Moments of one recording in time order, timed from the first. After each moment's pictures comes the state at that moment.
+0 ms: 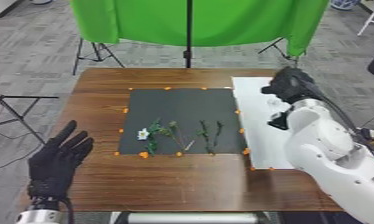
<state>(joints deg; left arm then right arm) 139.3 -59.0 -96.9 -125.0 29.3 9.1 24.4 -76.0 -38.5 57.6 -114.0 -118.8 7.2 51.6</state>
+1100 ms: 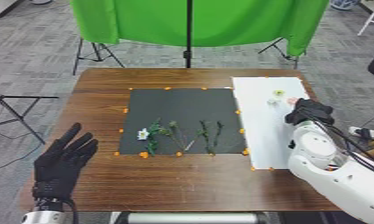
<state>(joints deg) 138.6 -61.5 -96.6 -124.7 30.9 8.1 22.1 -67.8 -35.8 40.3 -97.0 -123.4 3.5 59.4</state>
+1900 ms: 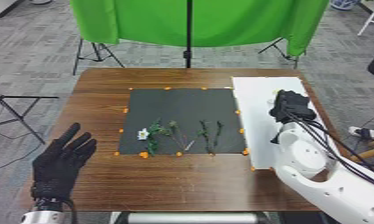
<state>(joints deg) 138.8 -61.7 -97.2 -124.8 30.9 8.1 22.1 -68.8 -37.3 38.7 -104.5 -131.2 11.8 55.1</state>
